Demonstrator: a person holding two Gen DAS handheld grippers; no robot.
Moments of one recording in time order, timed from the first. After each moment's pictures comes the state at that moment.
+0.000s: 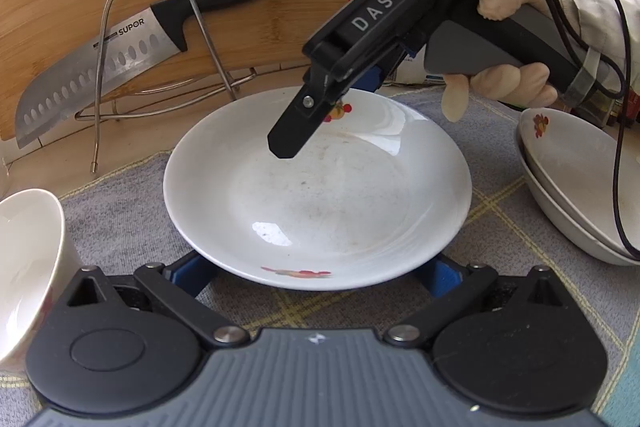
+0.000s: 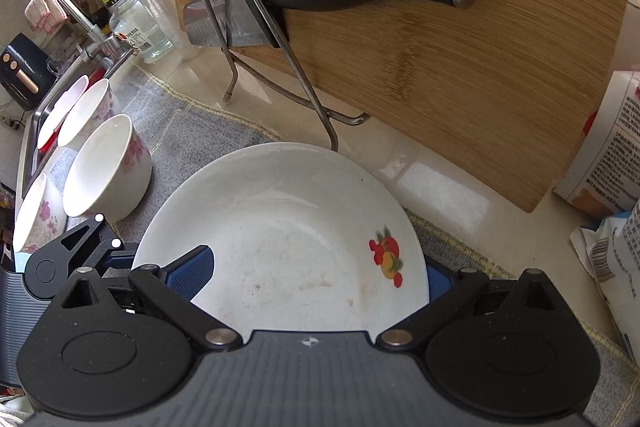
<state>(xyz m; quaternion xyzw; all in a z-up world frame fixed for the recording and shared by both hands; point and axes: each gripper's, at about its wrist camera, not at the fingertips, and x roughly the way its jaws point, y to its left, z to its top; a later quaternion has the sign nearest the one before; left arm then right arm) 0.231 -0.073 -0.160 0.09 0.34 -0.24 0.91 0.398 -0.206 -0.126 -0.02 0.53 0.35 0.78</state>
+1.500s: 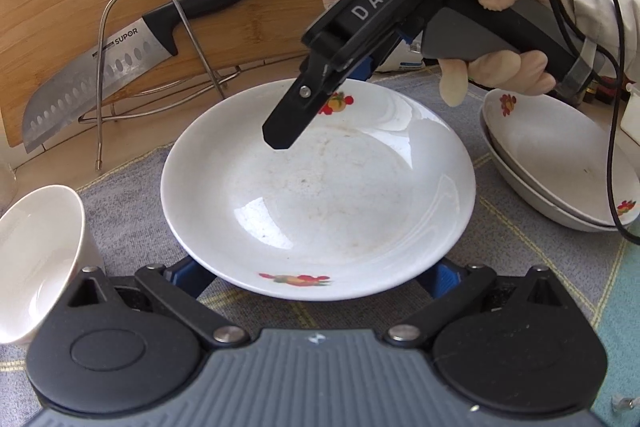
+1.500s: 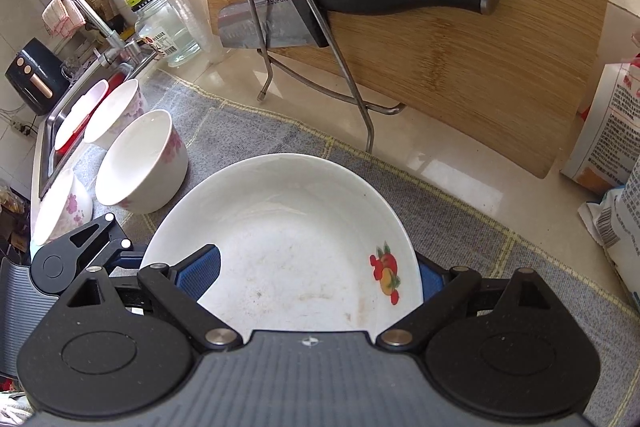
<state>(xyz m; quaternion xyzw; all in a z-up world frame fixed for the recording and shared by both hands) 0.201 -0.072 -0.143 0.12 0.35 -0.25 0.89 0.361 -0.205 -0.109 -0.01 0.51 0.36 0.78</state>
